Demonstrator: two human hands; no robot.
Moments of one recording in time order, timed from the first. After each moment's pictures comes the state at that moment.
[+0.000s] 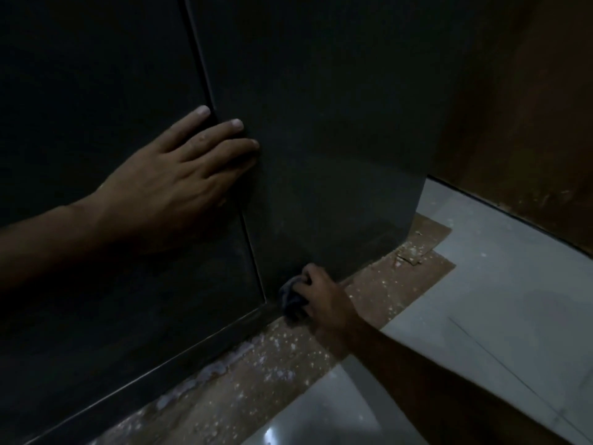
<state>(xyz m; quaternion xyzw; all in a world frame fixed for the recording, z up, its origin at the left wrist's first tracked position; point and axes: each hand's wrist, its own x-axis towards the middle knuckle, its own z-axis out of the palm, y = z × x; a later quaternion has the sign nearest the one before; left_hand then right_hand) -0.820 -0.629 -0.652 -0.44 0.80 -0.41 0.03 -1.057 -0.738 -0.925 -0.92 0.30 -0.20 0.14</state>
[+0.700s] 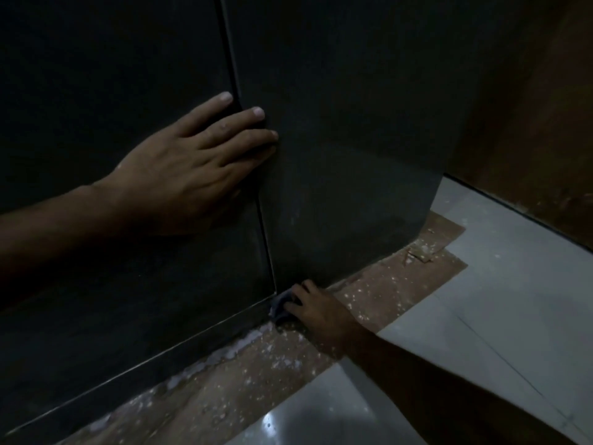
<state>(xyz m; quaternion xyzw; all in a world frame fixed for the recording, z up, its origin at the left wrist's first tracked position) -0.813 -0.624 -0.650 -0.43 0.80 -0.41 0.06 -1.042 -0.722 -0.952 -0.98 0.19 -0.04 0.05</state>
